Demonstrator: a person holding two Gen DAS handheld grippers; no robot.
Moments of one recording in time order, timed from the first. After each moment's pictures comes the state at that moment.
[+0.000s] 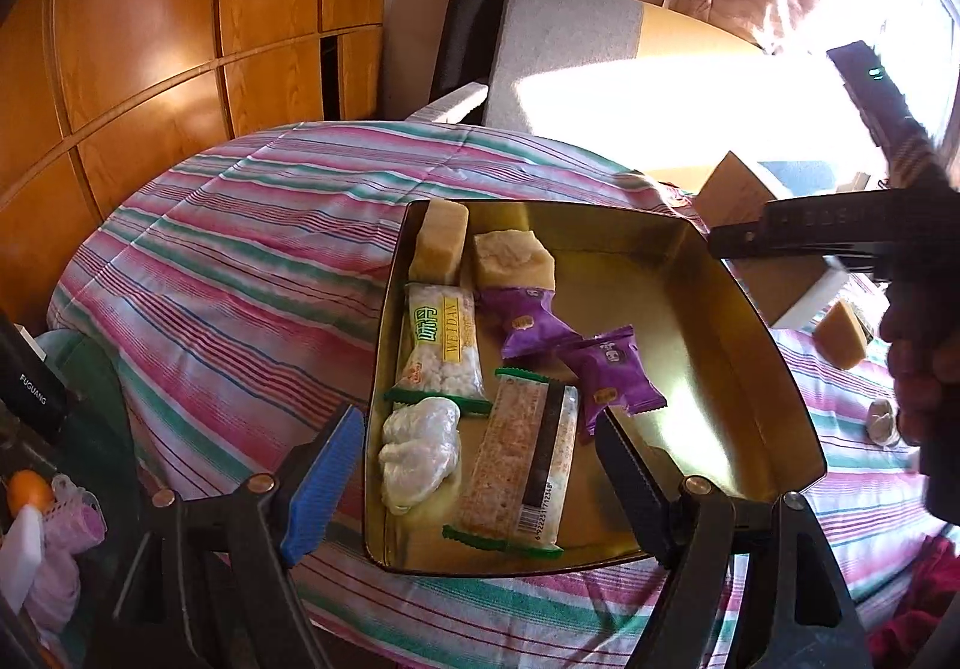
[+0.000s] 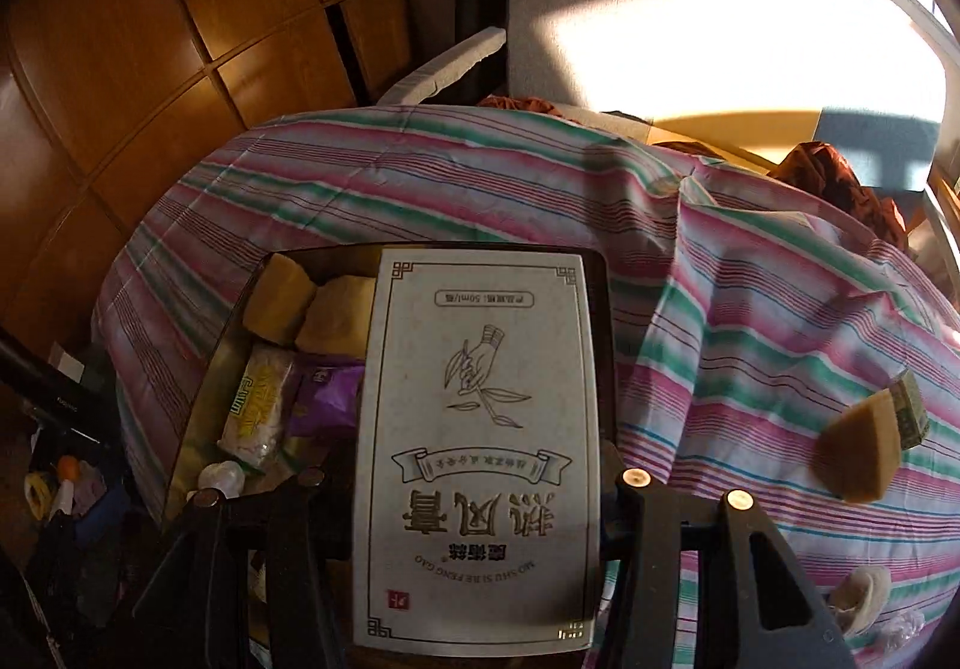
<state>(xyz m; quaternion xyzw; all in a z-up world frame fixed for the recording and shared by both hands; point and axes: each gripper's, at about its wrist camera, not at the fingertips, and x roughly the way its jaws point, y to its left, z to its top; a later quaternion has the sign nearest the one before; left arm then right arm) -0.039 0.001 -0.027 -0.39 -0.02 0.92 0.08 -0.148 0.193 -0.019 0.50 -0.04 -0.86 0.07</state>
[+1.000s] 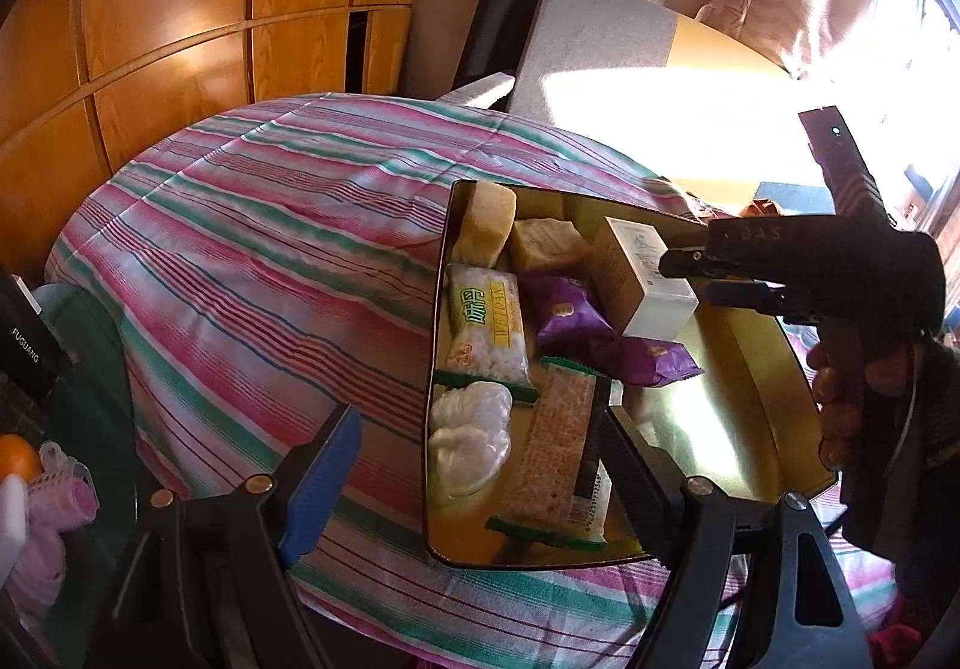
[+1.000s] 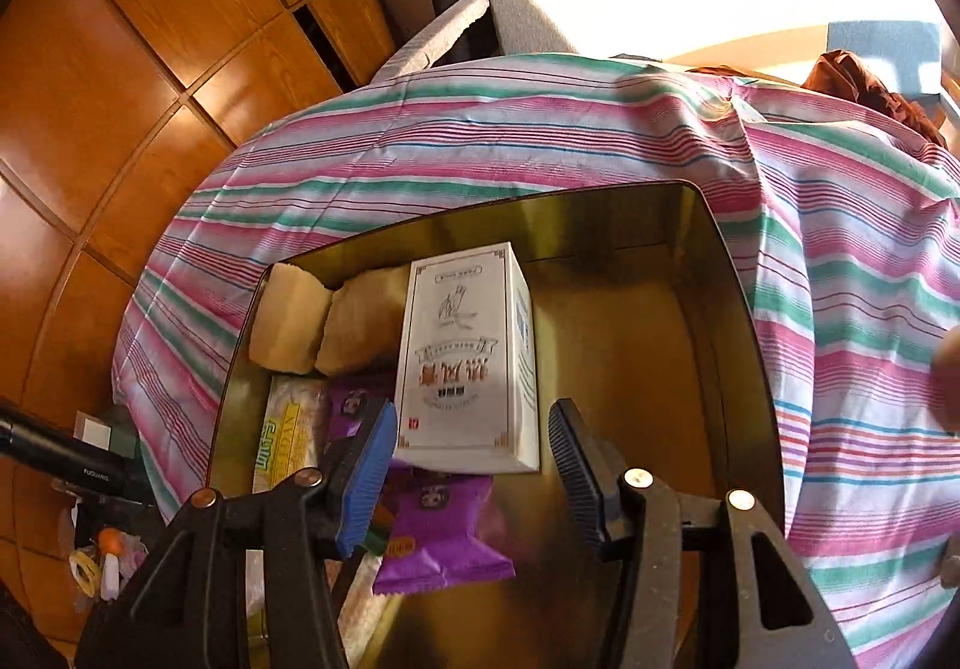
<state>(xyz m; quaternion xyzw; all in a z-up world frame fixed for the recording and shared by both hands) -0.045 -0.033 -0.040 -0.41 -0.06 0.91 0.07 -0.164 0.177 -0.055 0.51 -0.13 -0.85 0.08</state>
